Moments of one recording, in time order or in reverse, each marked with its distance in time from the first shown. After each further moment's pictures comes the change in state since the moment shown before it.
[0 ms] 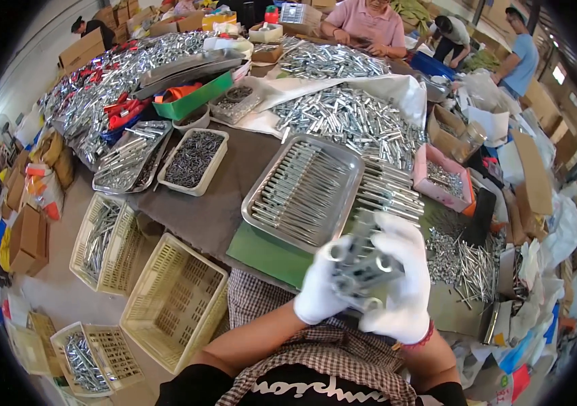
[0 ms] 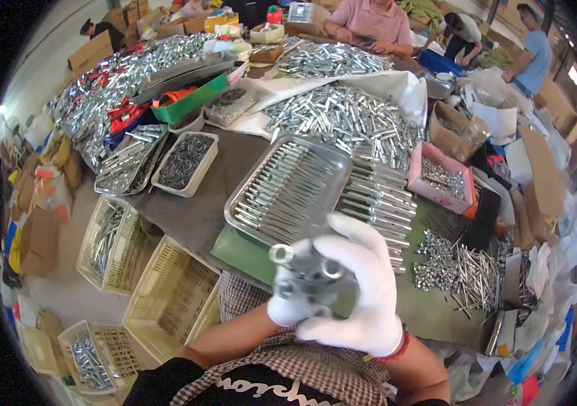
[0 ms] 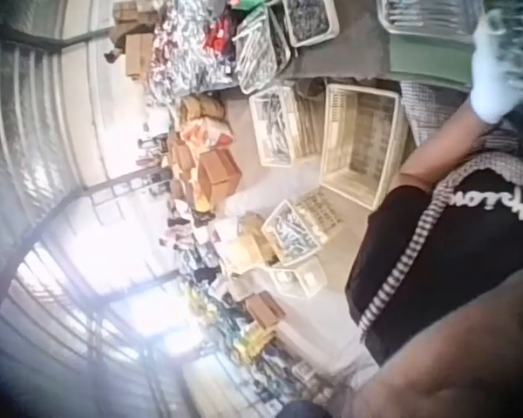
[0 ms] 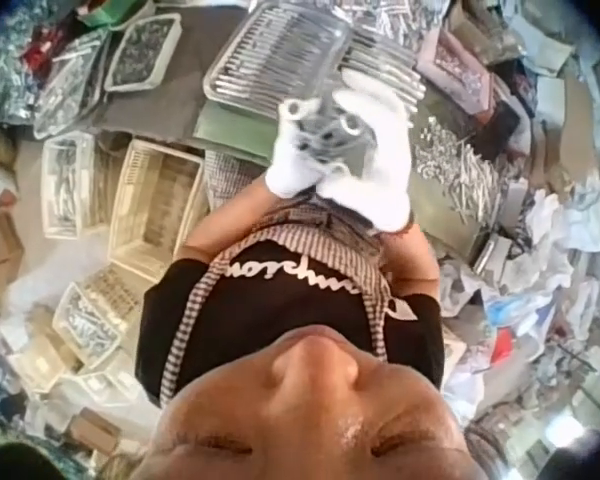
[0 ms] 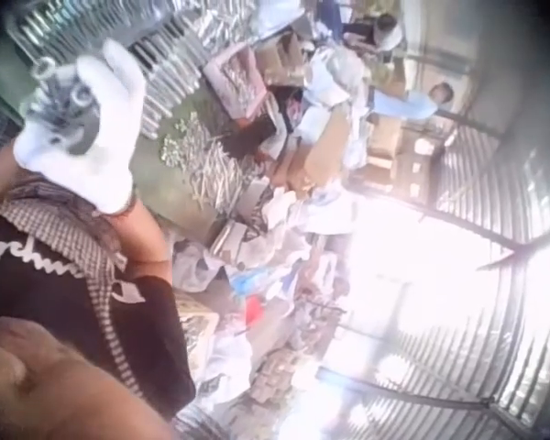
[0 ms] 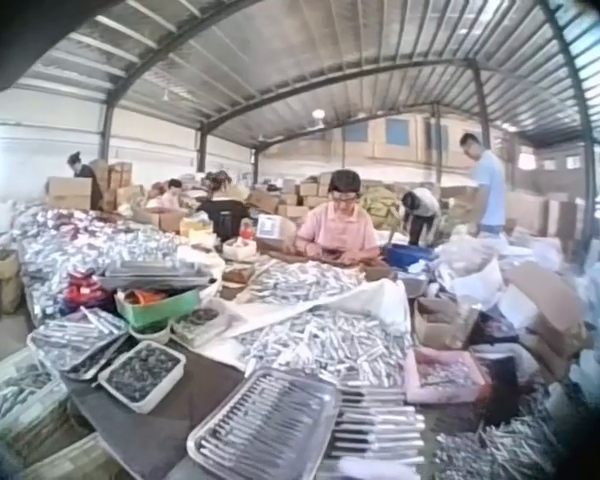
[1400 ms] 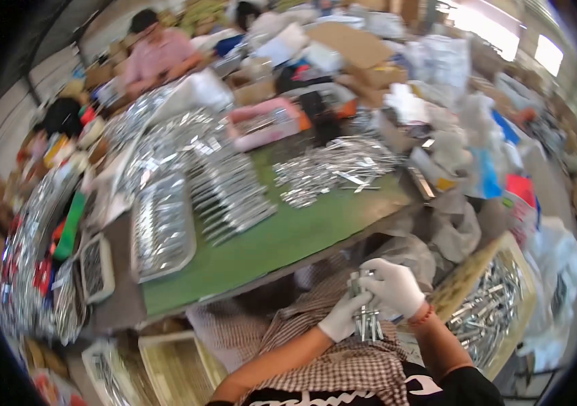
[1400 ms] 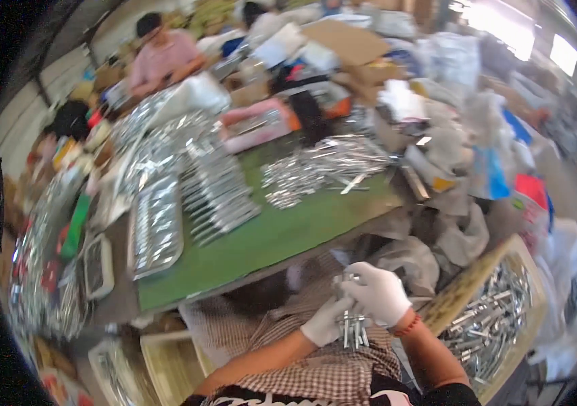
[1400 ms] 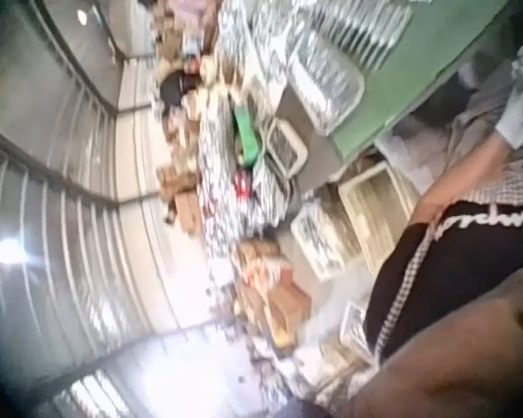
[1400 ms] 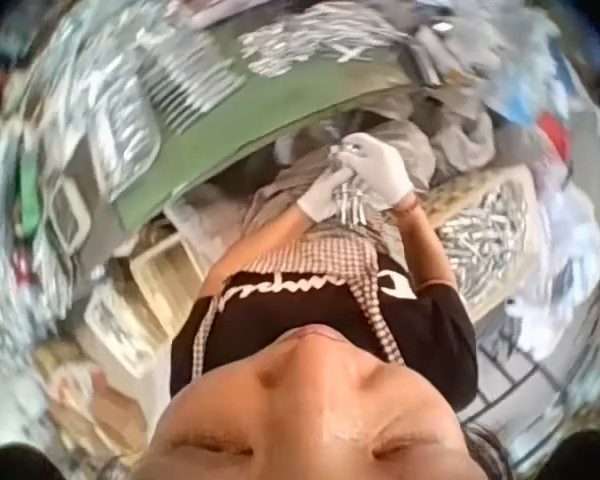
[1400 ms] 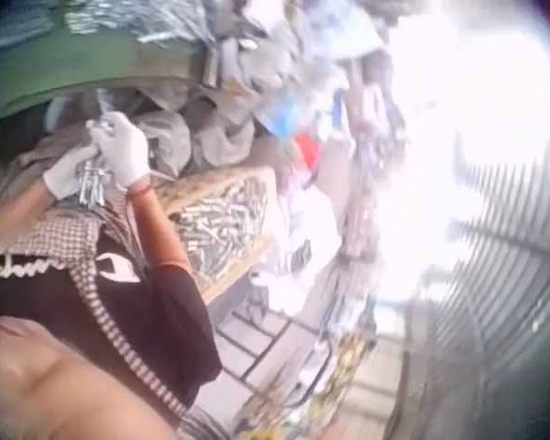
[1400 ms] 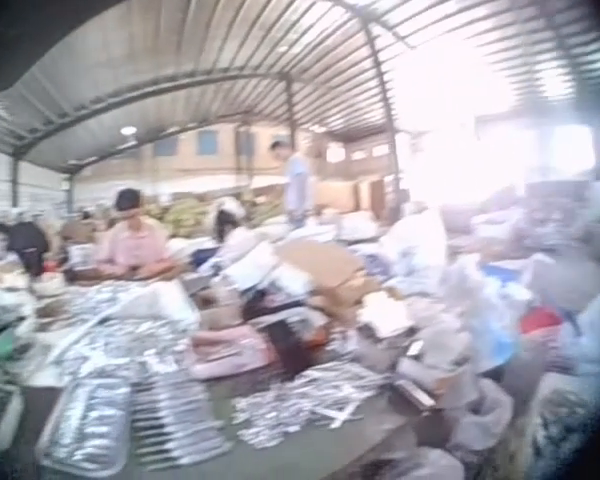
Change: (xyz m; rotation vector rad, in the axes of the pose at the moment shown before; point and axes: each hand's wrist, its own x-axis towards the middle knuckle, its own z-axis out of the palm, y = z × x) left_hand -0.150 -0.075 0.153 -0.807 -0.681 -1.153; right_hand -0.276 -0.060 -0.045 -0.385 0.499 1.196
